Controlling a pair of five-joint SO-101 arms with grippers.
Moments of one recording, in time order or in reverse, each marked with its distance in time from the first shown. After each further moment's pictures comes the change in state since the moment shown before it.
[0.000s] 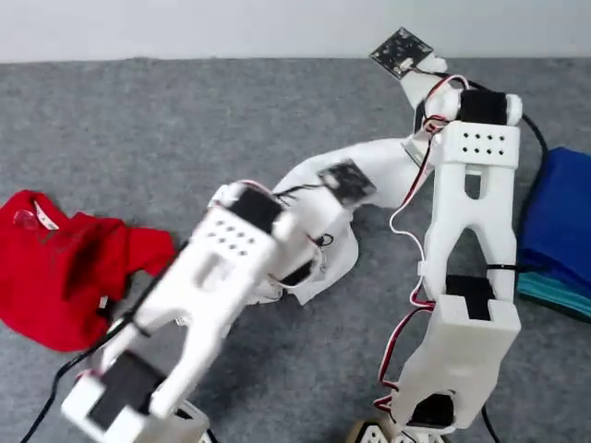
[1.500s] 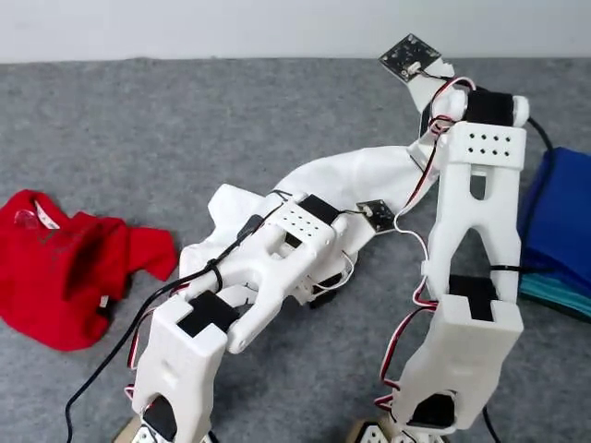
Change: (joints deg) left arm 2.6 31.9 -13.5 -5.5 -1.6; right arm 1.2 0.0 0.0 2.8 -0.3
